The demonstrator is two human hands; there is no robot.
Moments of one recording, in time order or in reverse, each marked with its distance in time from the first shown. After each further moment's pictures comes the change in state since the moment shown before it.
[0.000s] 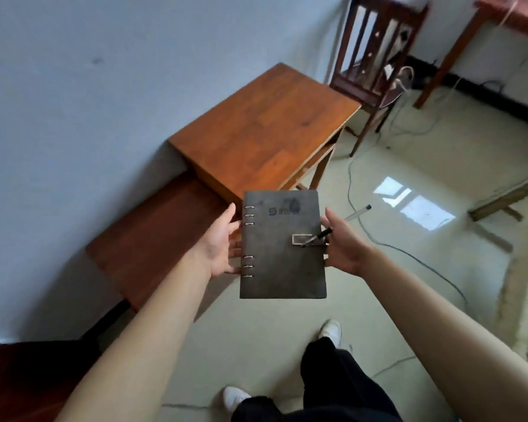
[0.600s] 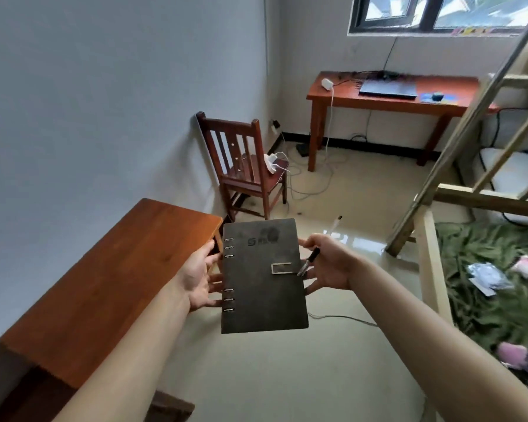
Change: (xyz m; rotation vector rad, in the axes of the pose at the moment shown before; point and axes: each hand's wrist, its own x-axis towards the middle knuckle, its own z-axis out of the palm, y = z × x) left_hand 0.114 0.203 0.362 0.221 -0.127 0.085; right_hand -0.065 -0.191 -0.362 0.220 -0.028 -0.162
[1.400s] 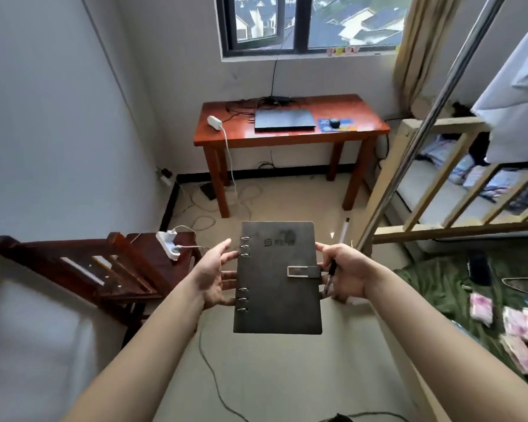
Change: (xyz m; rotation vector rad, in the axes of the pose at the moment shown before) left_hand 0.413 0.368 0.330 0.346 -0.320 -0.098; right_hand 0.155 -0.326 -0.353 0.326 0.349 -0.147
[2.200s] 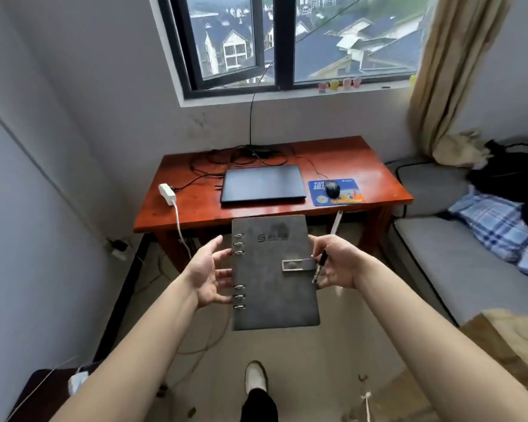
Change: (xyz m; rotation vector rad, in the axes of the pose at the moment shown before) left_hand 0.407 0.429 0.156 -0.028 0.014 0.062; right_hand 0.341 -0.450 -0.252 -0.069 0.111 -0.058
